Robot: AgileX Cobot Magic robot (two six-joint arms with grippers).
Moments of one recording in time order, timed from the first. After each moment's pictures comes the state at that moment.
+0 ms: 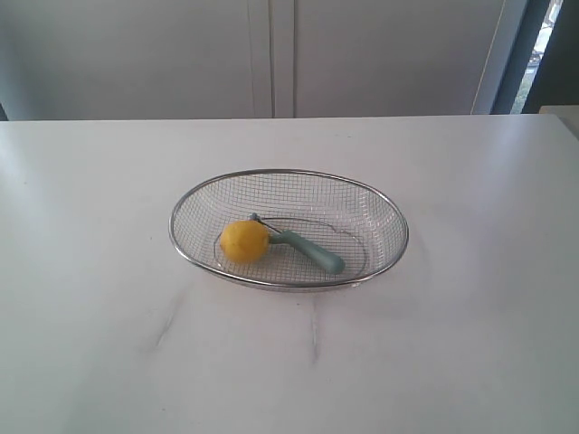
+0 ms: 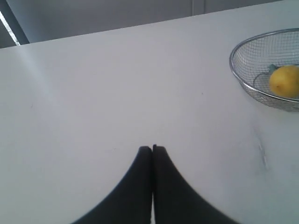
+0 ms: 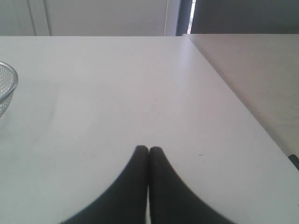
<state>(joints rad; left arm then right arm) -0.06 0.15 -0.32 -0.10 0.62 0.20 -0.12 0.00 -0.01 -0.08 0.34 0.06</state>
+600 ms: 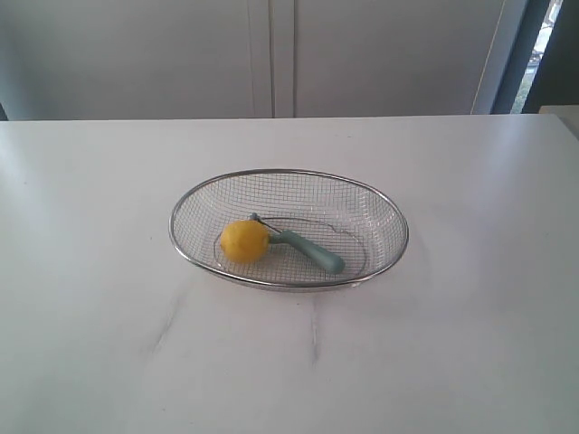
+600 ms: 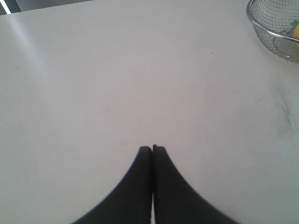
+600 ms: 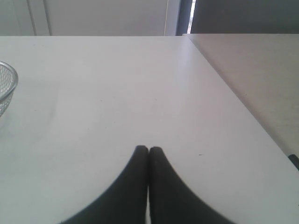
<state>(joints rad) -0.06 0.00 0.02 -0.10 0.43 0.20 -0.12 0.00 -0.01 -0.08 0.34 0.06</state>
